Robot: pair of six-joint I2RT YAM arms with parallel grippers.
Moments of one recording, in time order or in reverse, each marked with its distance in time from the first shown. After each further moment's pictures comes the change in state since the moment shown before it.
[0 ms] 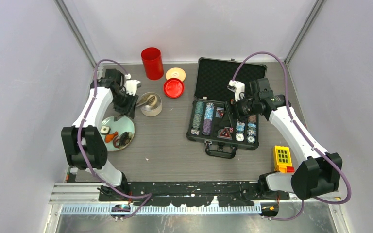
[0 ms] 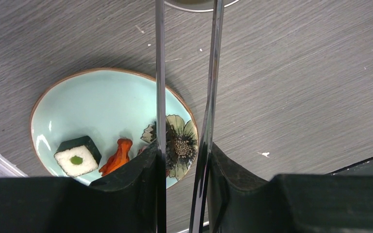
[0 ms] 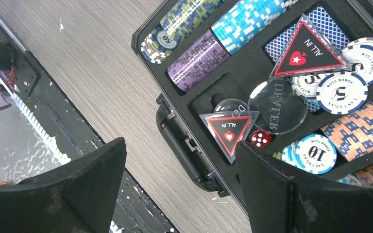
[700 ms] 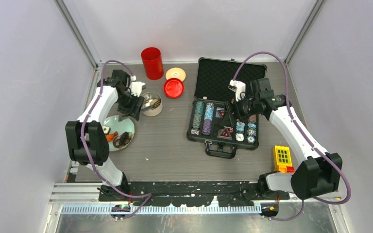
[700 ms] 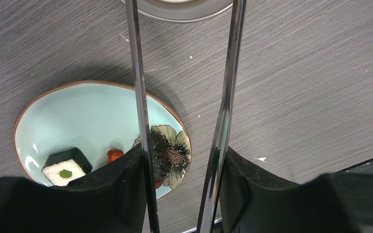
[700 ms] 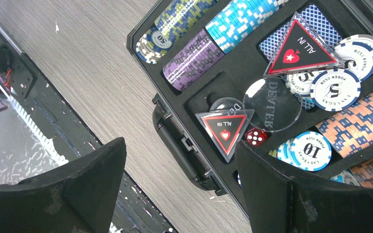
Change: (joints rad) left arm -0.054 0.064 0.000 0.020 -0.017 -0.024; right arm -0.008 0.000 0.000 0.000 0.009 0.000
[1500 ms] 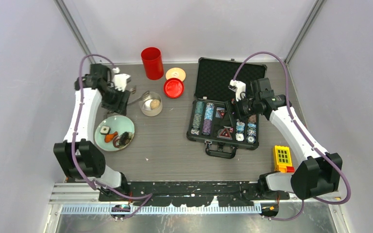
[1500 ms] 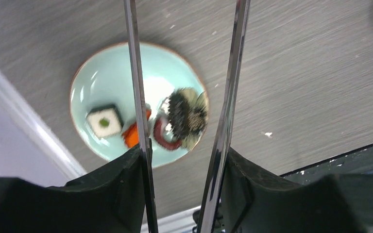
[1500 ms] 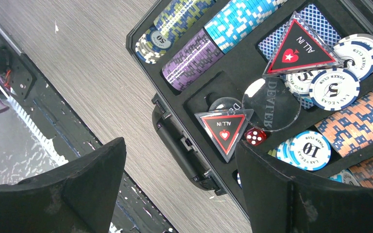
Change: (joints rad) left arm 0.072 -0.142 0.119 -0.148 -0.004 0.051; right arm -0.003 0.000 0.000 0.000 0.002 0.000
